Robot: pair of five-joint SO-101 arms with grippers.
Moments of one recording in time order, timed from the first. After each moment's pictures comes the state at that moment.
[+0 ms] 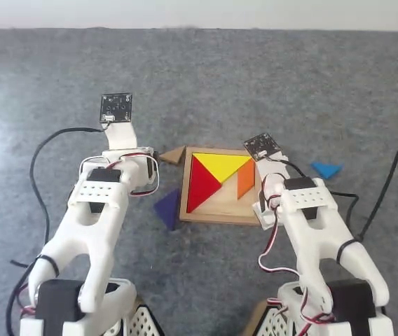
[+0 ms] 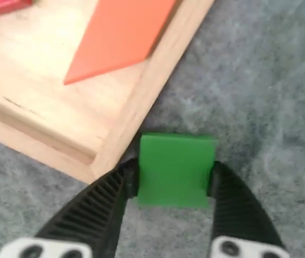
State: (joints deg) left arm -3.0 -16.7 54.5 31.2 11.3; right arm -12.2 -16.5 55.6 49.4 17.5
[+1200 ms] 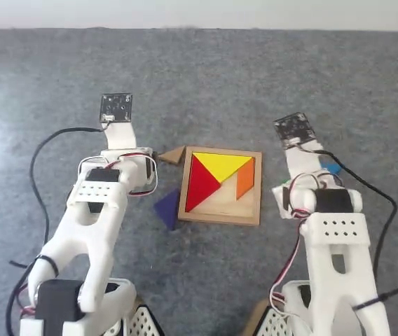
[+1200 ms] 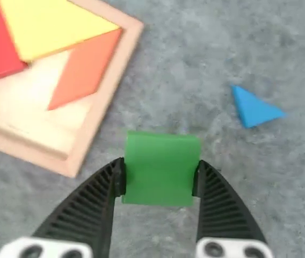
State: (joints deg) left arm -3.4 -16.7 54.4 31.2 8.3; right arm -4.1 -42.1 55.4 60.2 17.5
